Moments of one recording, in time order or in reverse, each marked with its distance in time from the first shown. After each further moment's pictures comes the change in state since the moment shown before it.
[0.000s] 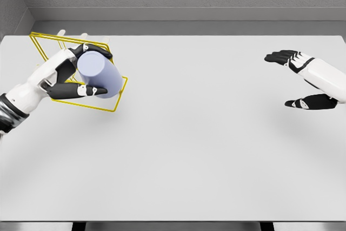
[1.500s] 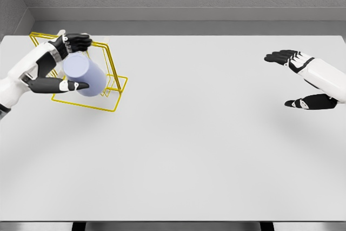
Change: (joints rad) left arm 0.000 0.061 0.022 0.056 0.036 0.002 0.003; right arm 0.000 0.000 0.000 -0.001 -0.001 0.000 0.000
